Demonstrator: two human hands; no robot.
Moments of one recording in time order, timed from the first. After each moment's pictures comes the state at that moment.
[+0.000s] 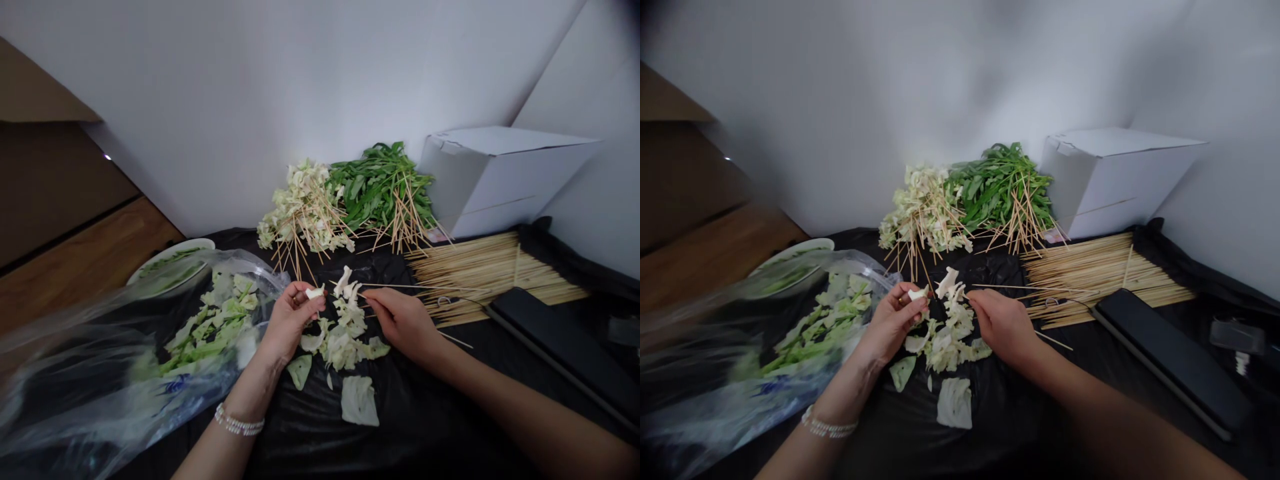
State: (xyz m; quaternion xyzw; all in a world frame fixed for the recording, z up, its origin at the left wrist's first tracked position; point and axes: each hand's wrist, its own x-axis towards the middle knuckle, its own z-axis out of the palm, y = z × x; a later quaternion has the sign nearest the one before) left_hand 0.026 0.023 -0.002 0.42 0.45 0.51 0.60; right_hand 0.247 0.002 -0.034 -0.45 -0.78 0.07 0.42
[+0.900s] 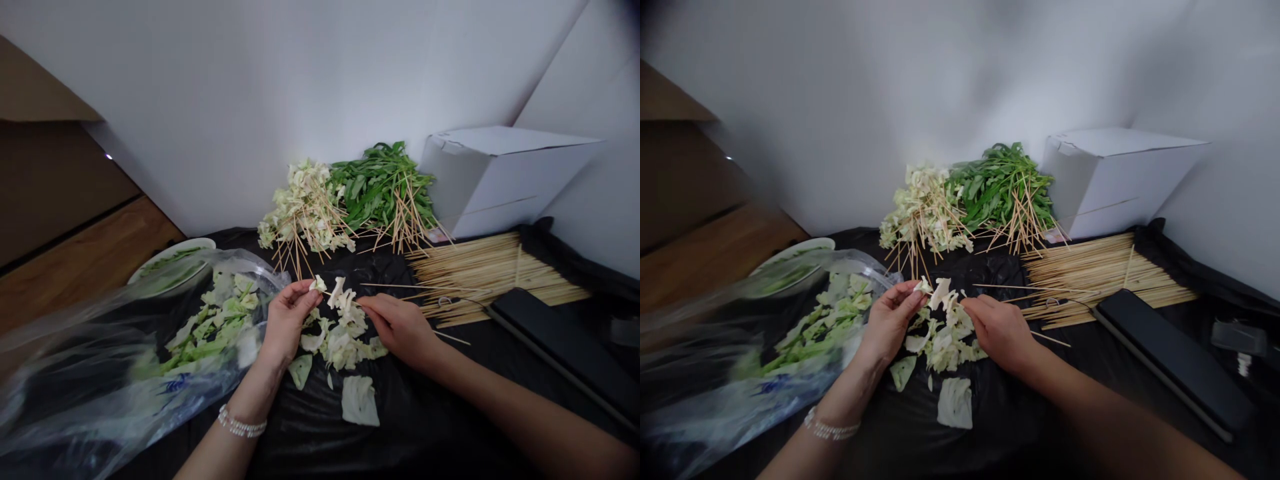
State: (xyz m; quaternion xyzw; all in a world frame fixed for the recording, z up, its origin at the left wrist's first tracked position) left_hand 0.026 0.028 -0.014 0.40 0.45 0.58 0.55; right_hand 0.243 -0.002 -0.035 -0.45 -0.81 0.08 0.37
